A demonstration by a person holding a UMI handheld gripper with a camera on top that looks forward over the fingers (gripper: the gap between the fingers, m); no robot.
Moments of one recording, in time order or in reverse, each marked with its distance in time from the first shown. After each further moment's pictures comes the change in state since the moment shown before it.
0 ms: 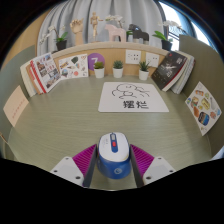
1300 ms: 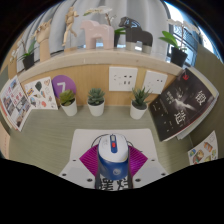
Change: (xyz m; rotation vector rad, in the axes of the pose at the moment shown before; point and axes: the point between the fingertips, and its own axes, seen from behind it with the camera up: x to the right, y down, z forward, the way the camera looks) arm 0.078 -0.207 0.141 -0.032 0.081 0.005
